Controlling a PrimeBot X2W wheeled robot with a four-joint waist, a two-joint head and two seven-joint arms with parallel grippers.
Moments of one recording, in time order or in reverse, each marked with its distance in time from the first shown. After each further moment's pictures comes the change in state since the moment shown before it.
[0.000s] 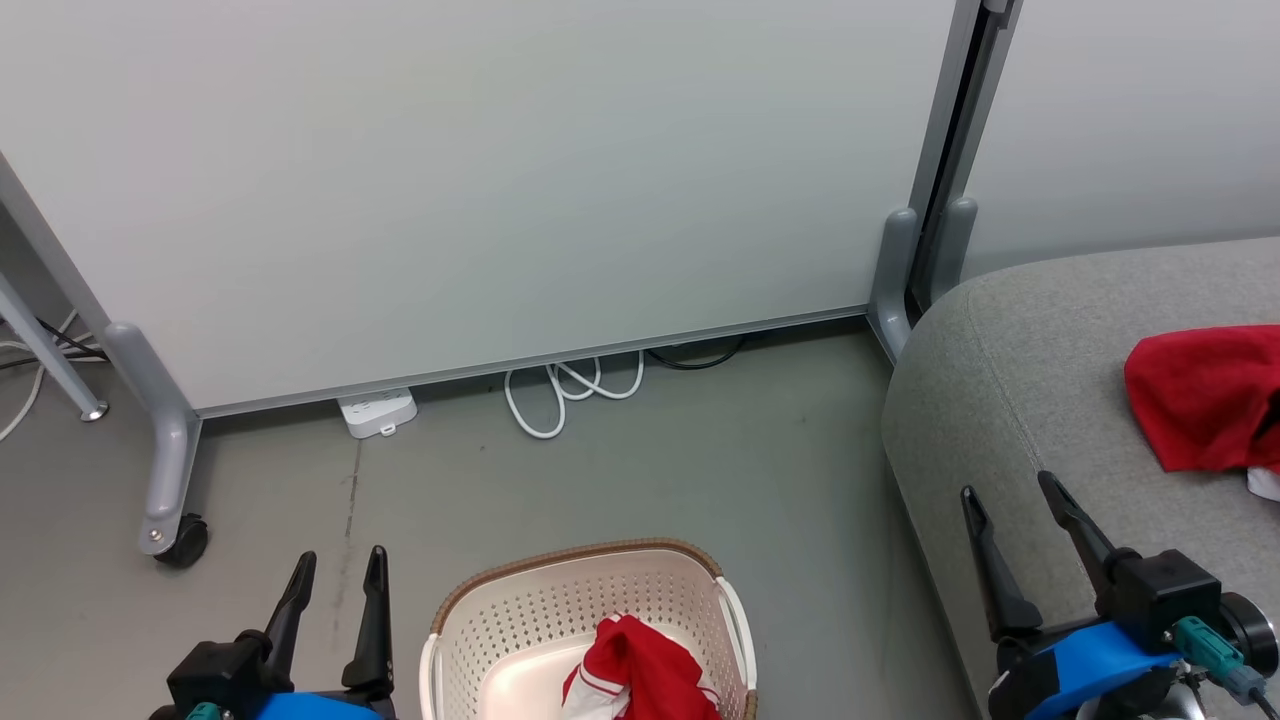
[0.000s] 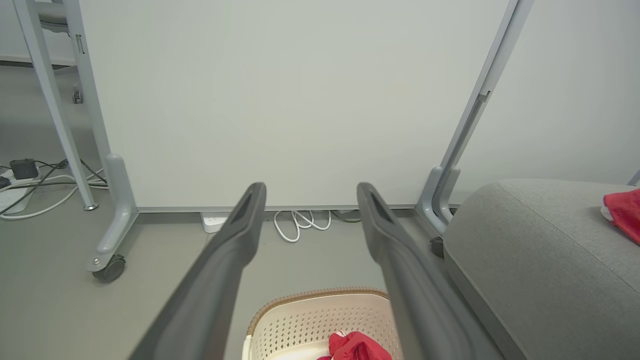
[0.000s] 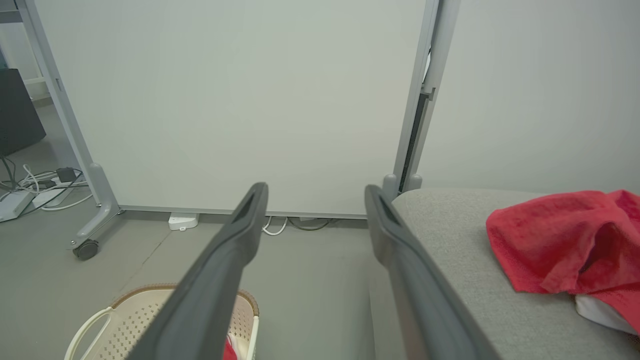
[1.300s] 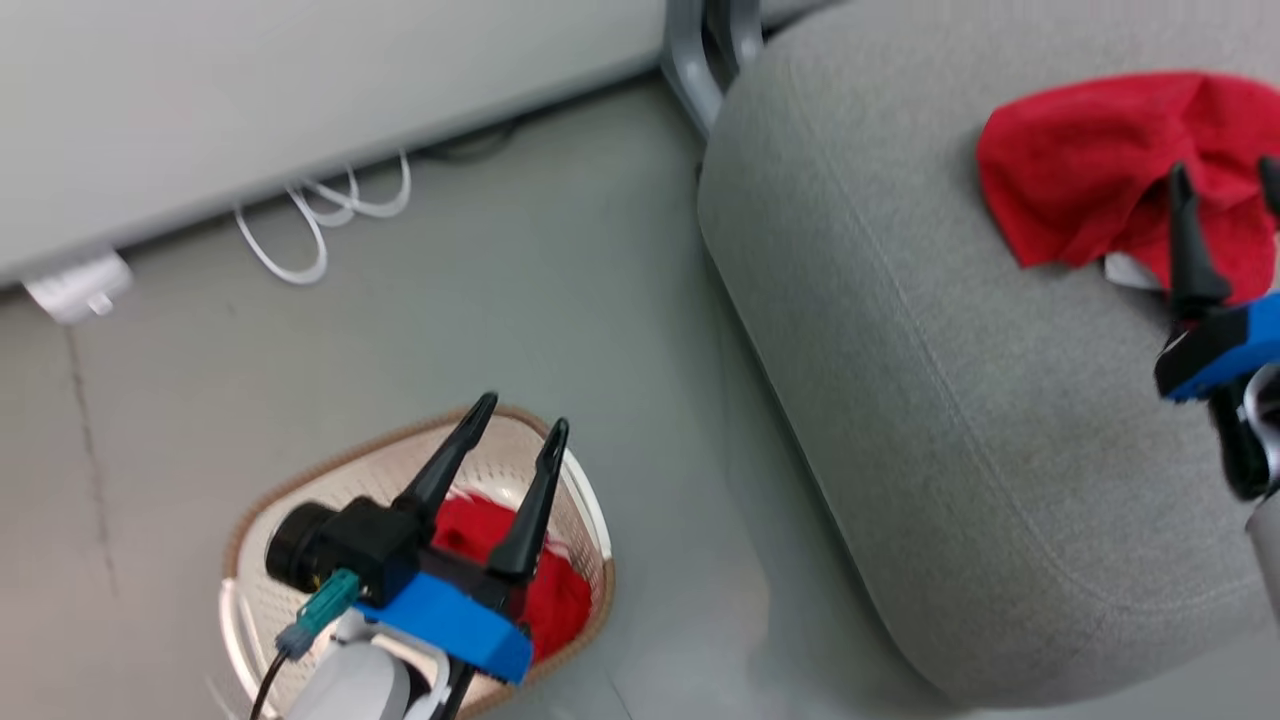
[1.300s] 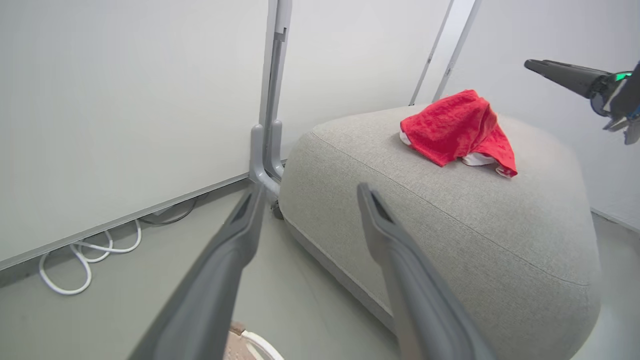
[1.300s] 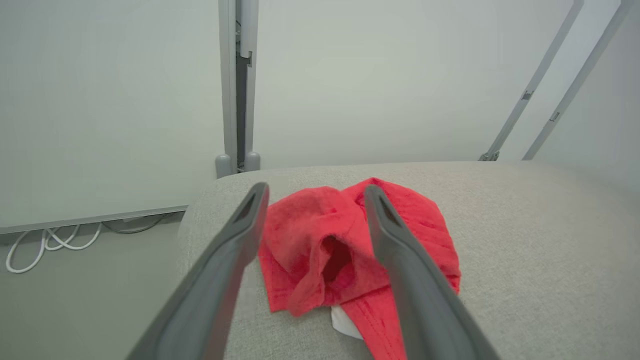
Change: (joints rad) left arm -0.254 0.104 -0.398 -0.111 -0.062 0.003 0.001; right arm -0.706 -0.293 0.082 0.684 0.228 0.000 -0.202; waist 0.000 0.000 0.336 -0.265
